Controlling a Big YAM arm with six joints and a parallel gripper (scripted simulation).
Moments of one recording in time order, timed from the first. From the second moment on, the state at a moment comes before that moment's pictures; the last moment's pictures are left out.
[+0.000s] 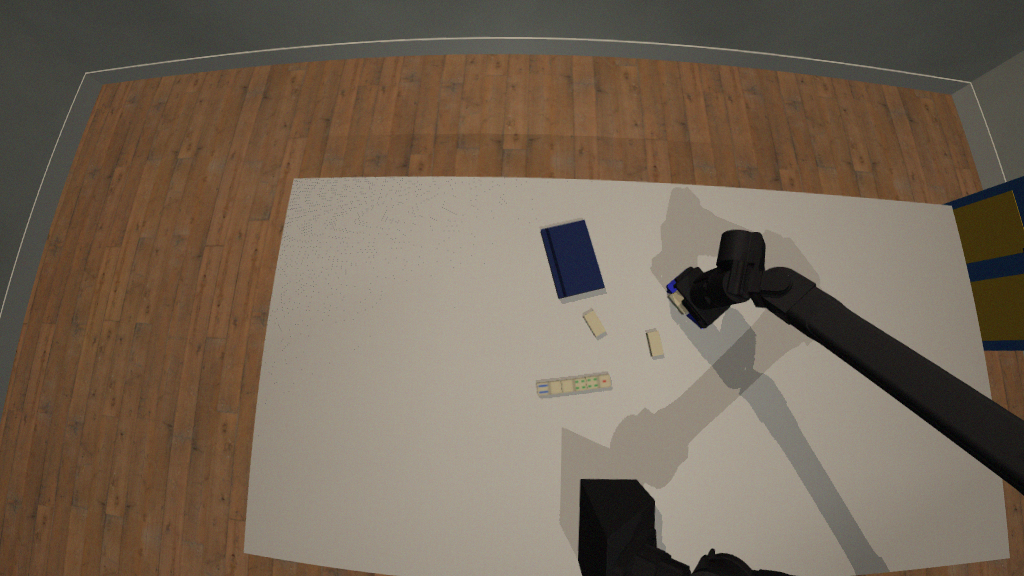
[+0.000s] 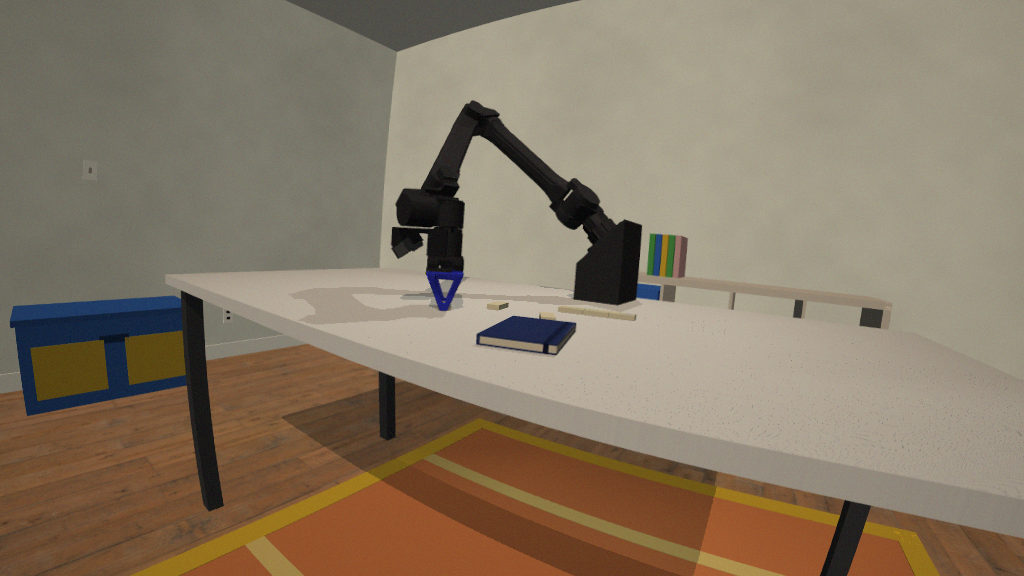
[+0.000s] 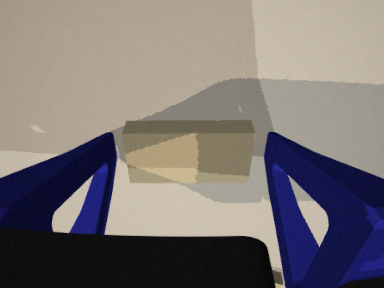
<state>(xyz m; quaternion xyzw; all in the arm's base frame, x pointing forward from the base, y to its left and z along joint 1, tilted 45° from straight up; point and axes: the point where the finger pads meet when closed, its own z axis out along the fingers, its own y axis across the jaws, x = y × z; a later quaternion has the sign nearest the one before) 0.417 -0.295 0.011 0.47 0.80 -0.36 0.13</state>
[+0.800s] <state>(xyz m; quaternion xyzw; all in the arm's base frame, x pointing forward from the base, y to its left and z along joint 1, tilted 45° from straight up) 0.416 -0.295 0.011 0.47 0.80 -0.36 0.13</state>
